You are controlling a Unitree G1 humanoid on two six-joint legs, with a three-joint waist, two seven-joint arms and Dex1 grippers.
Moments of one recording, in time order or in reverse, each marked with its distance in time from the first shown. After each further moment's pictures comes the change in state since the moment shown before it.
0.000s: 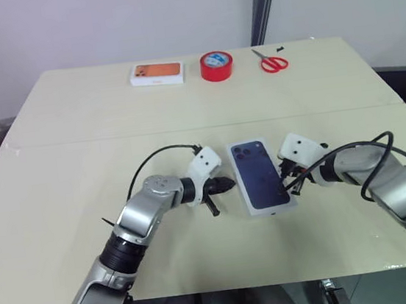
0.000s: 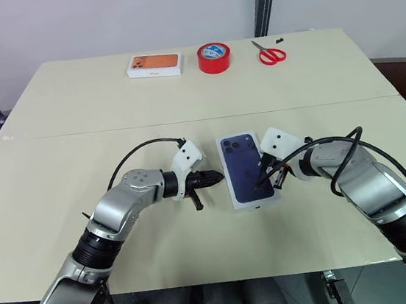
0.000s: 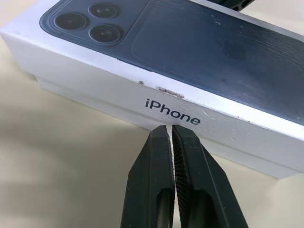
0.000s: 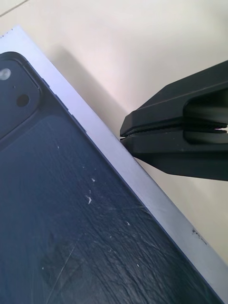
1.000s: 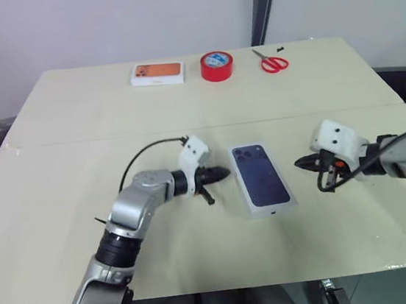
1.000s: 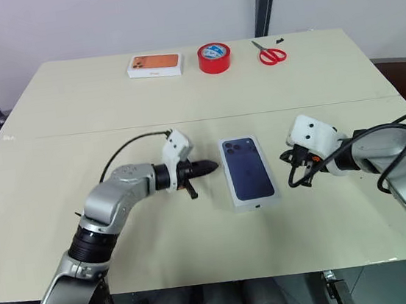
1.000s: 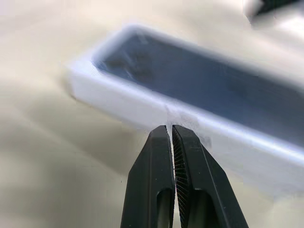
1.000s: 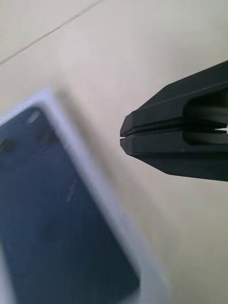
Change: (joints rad) left arm -0.055 -0.031 0.151 0.024 -0.100 0.035 0.006; right arm 0.173 -0.130 -0.316 -0.081 0.182 -0.127 0.251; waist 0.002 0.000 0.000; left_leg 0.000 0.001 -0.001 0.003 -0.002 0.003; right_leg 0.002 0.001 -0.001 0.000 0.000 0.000
